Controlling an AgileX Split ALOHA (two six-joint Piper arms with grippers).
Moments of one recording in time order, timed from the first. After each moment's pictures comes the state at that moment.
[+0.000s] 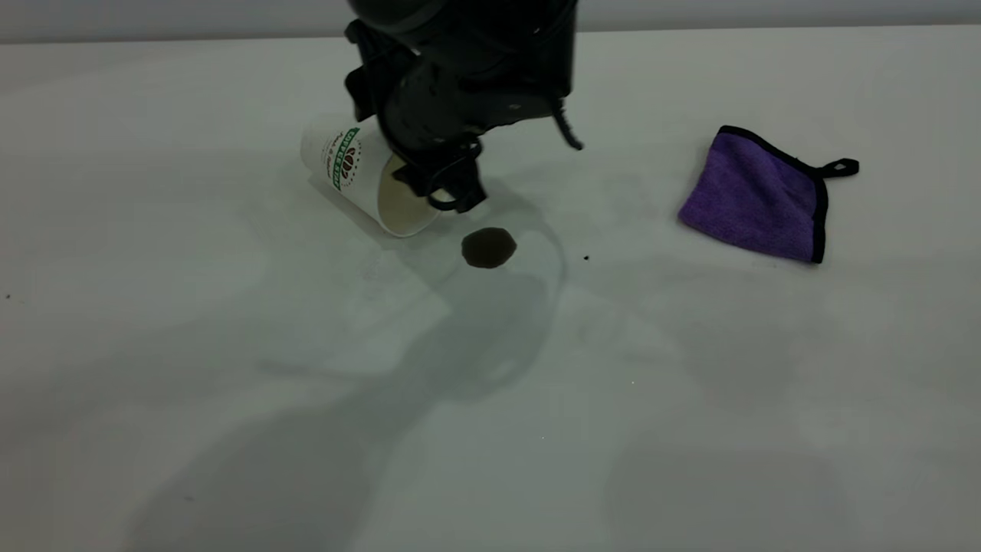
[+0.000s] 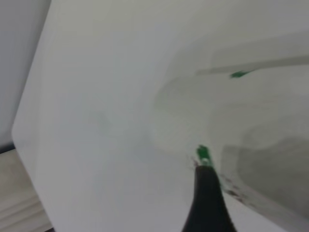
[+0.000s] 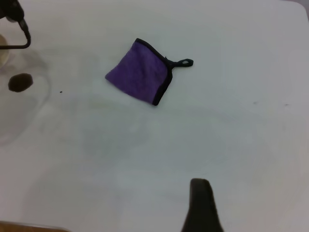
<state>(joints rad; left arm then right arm) -0.74 2.54 -1.65 1.08 0.84 -0.69 0.02 -0.02 -0.47 0.04 1.14 -0.06</state>
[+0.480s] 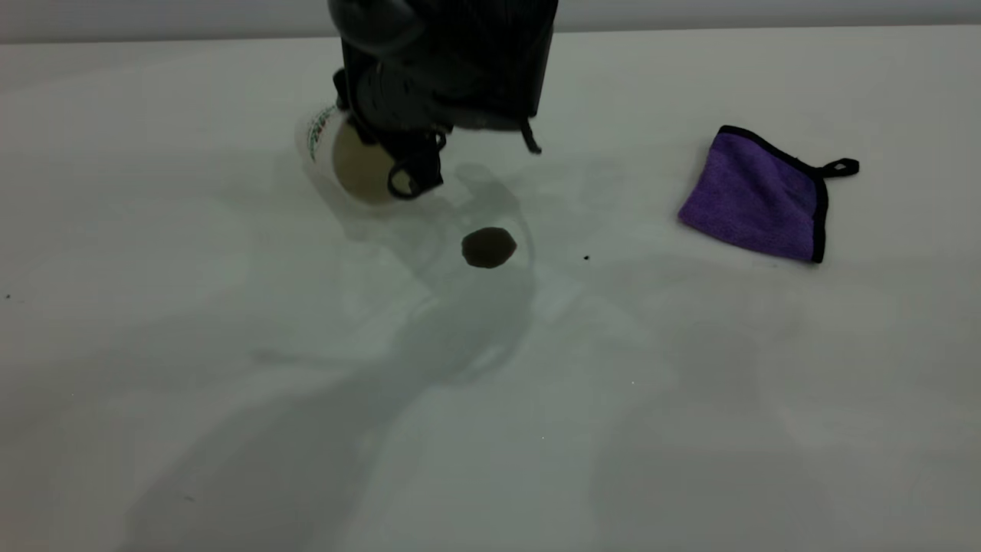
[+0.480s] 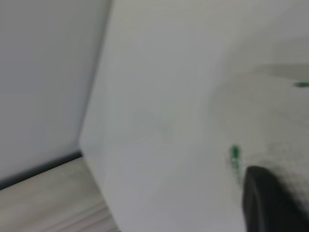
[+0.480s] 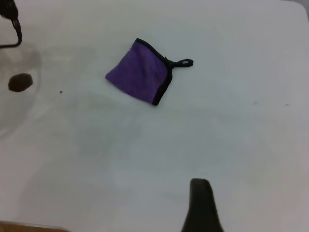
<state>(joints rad) -0.71 2.56 -1.68 1.25 0.92 -0.66 0.02 -0.02 -0.47 0.04 1.14 -0.06</state>
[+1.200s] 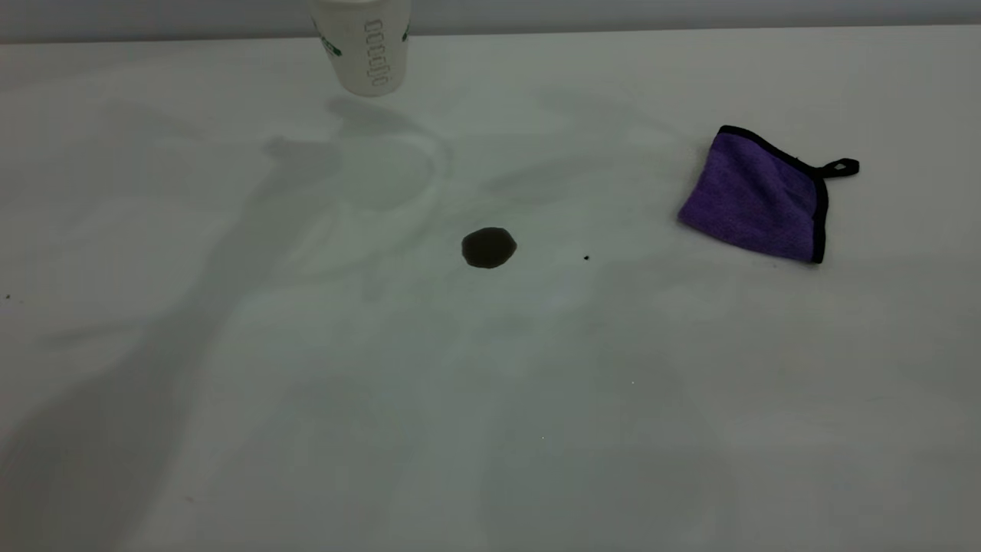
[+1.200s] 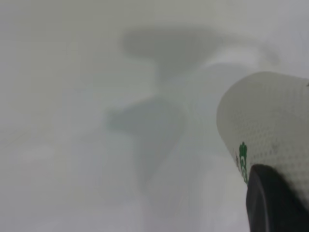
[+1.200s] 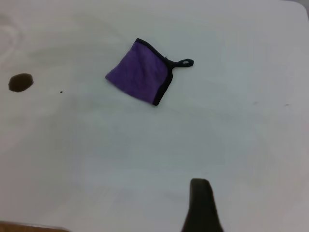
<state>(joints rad) -0.32 2.30 -1.97 0.02 0.88 0.12 0.02 -0.02 -0.47 0.04 1.14 -0.06</state>
